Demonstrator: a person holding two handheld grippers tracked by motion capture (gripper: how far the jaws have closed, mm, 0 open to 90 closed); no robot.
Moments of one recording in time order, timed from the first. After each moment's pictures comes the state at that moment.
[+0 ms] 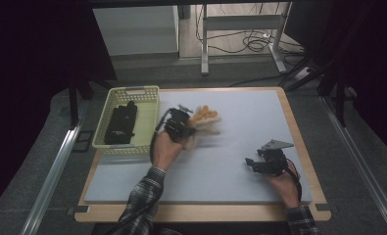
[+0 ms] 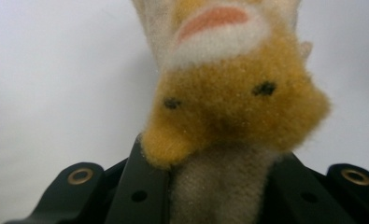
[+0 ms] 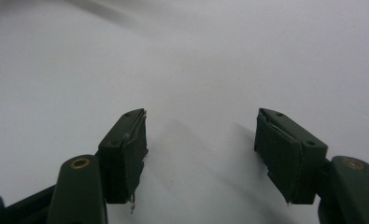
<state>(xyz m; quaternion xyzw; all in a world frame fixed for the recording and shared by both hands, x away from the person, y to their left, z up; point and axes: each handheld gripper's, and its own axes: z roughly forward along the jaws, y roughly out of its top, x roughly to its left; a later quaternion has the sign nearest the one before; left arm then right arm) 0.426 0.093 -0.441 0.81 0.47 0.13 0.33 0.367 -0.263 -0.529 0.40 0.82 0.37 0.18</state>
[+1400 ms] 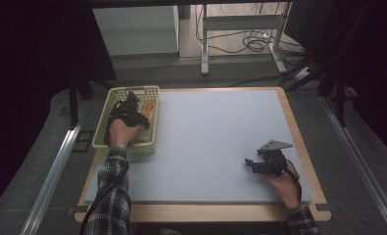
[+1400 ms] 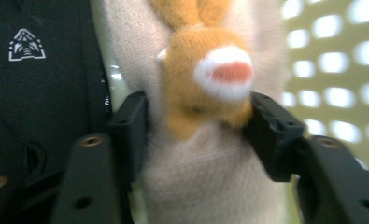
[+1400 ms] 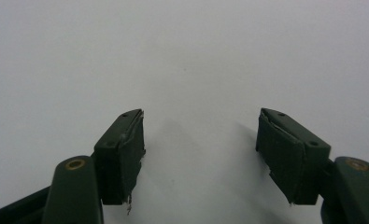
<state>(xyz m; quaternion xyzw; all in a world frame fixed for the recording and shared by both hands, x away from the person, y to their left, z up) 0.492 0.250 -0.479 0.72 0.66 0.04 0.20 0.366 -0.261 -0.530 0.39 0.83 0.37 0.18</state>
